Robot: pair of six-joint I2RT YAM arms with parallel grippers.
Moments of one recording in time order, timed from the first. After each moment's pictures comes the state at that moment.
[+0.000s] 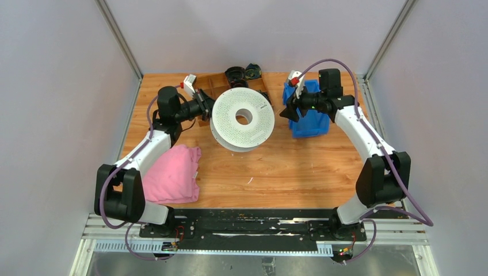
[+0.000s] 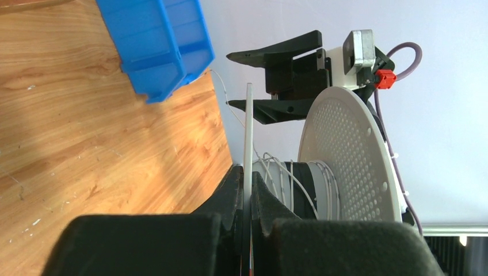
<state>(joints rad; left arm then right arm) -0.18 1.40 0.92 0.37 0.86 -1.16 0.20 1.56 1.35 -0.44 -0.79 -0.60</state>
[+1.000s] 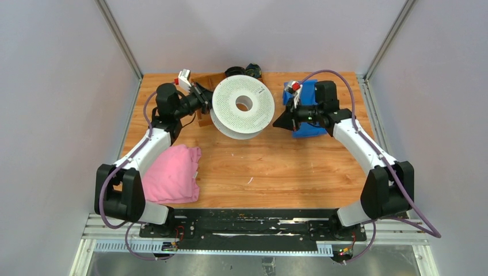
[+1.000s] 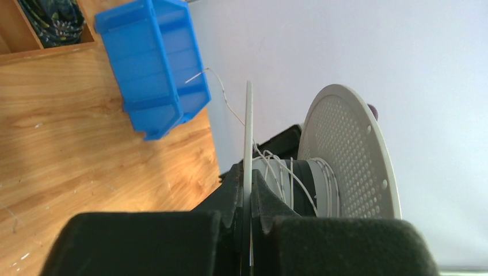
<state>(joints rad) -0.19 1.39 0.95 0.40 0.73 -1.23 0.26 1.47 1.16 -0.35 -0.95 -0.30</state>
